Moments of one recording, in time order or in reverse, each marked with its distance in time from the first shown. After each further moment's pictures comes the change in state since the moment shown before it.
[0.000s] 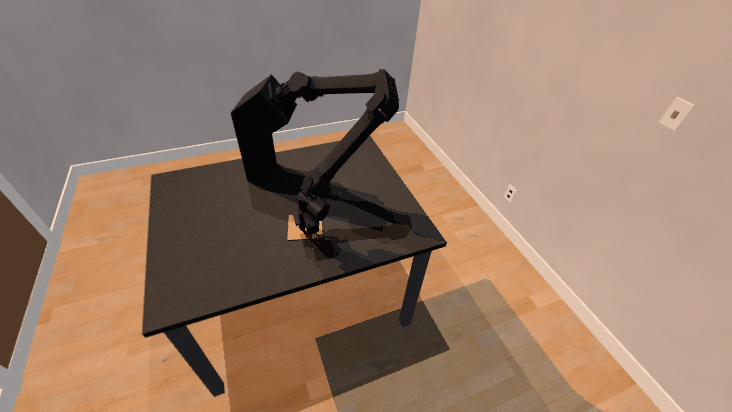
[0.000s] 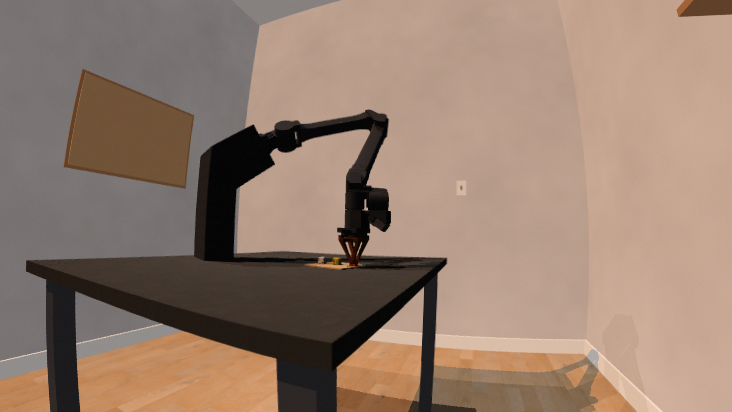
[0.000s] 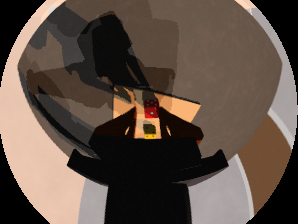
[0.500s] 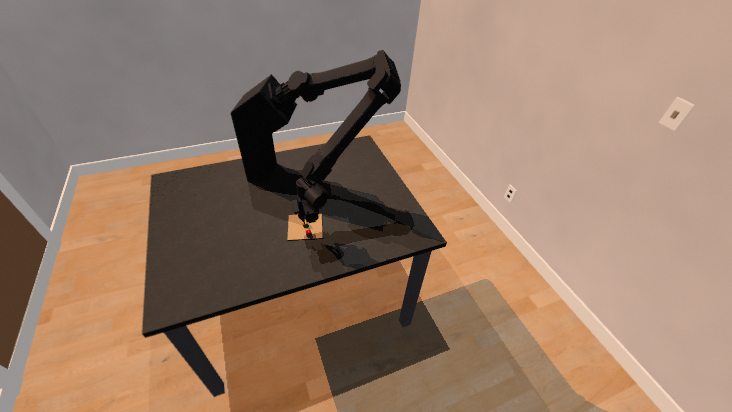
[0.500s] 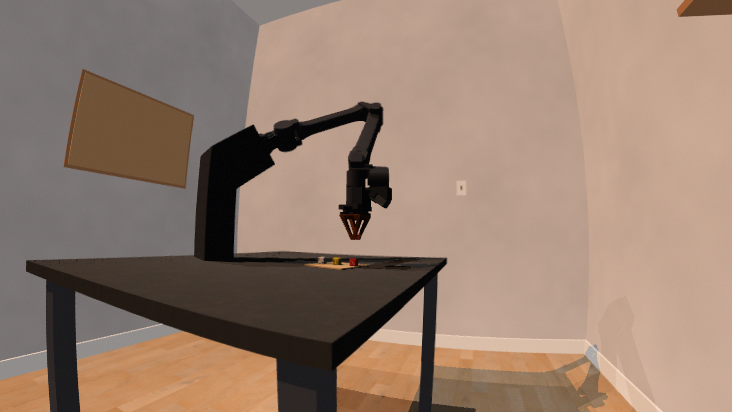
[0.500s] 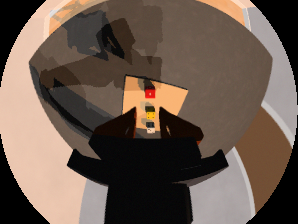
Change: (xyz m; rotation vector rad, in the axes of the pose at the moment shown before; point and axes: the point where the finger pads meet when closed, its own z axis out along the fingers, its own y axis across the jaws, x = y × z) arm -0.003 0.002 -0.066 -0.002 -0.008 0.011
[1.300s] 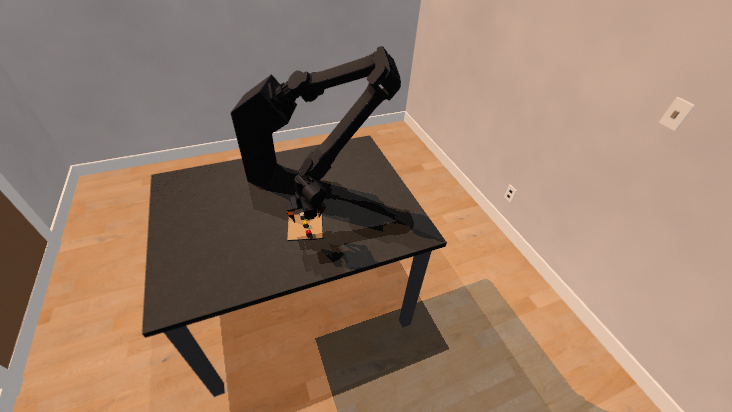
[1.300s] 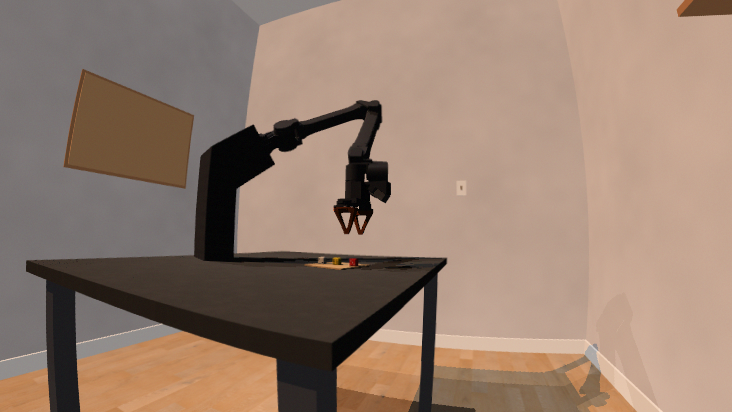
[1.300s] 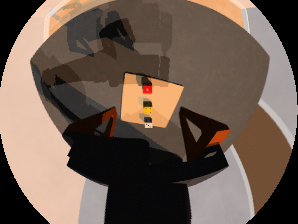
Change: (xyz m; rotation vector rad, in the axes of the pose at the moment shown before) arm 0.002 -0.005 -0.016 0.008 0.004 -0.008
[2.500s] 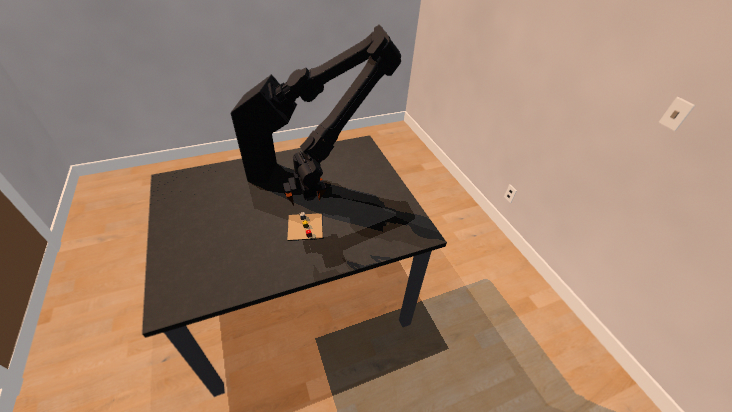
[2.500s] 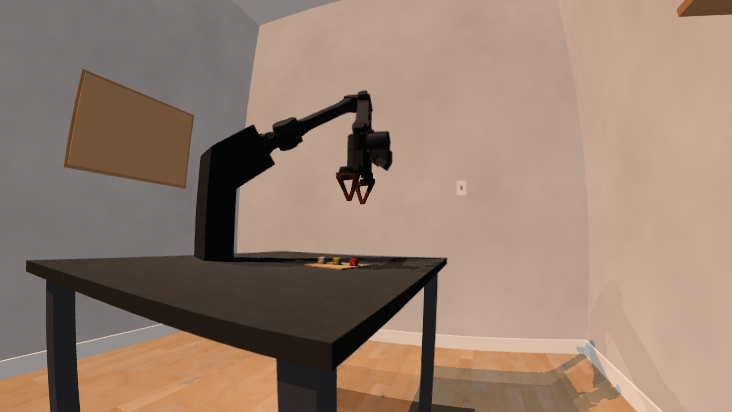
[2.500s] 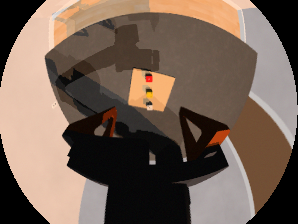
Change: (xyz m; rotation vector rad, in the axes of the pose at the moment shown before) arm -0.004 0.004 -0.094 -0.005 -0.007 0.003
